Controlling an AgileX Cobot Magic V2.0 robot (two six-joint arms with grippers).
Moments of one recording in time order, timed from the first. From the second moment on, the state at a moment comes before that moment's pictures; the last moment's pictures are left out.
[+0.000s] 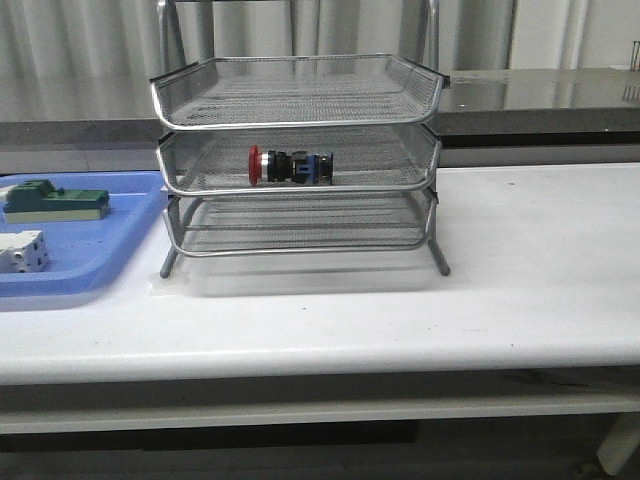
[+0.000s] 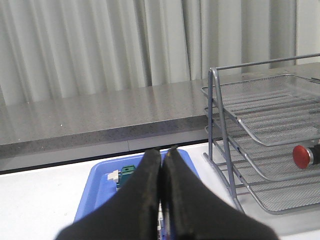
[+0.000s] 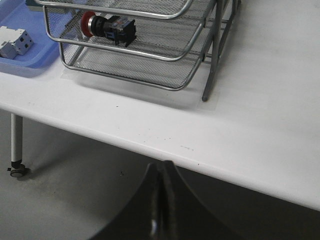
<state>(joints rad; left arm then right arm) -0.06 0.14 -0.21 -0.25 0.07 0.35 0.26 0.75 -0.57 0.42 0.46 -0.34</state>
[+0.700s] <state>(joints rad) -0.06 0.14 -0.21 -0.25 0.07 0.35 0.25 0.40 -0.29 0.35 0.21 -0.29</state>
